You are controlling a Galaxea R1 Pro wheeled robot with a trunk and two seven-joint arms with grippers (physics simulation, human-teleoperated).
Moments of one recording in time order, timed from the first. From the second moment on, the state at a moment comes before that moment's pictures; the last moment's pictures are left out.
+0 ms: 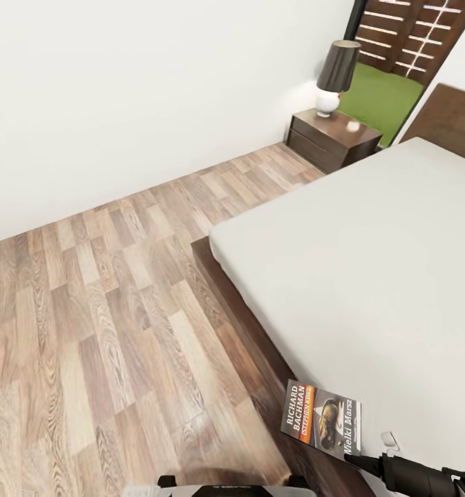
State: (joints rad) left arm -0.22 0.04 -0.02 -0.37 0.20 -0.20 -0.33; right arm -0.43 -0.39 -0.26 -0.33 -0.02 0.23 1.48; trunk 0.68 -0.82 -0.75
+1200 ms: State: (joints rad) left arm -0.22 0.04 -0.02 -0.37 0.20 -0.20 -0.33; right arm -0.43 -0.39 -0.27 -0.33 -0.02 0.23 1.48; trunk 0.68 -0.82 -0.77
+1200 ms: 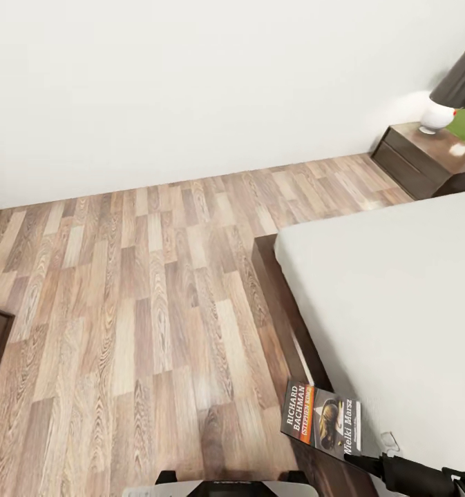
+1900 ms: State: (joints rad) left arm -0.22 0.04 -0.02 -0.37 0.20 -0.20 -0.33; right arm -0.43 -0.39 -0.26 -0.33 -0.02 0.23 1.48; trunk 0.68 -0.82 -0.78
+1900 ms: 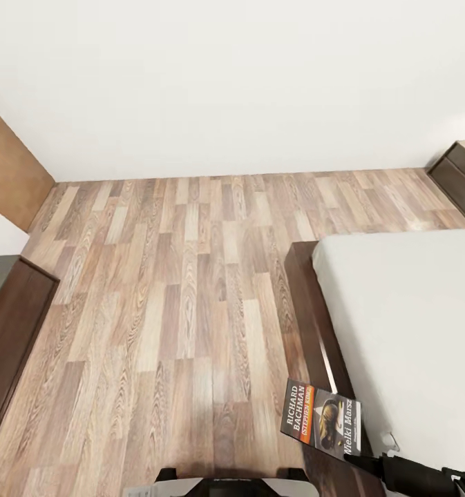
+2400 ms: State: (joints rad) left arm -0.22 0.04 -0.02 -0.37 0.20 -0.20 -0.33; right arm -0.43 -0.39 -0.27 -0.33 -0.01 0.23 1.35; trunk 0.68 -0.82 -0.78
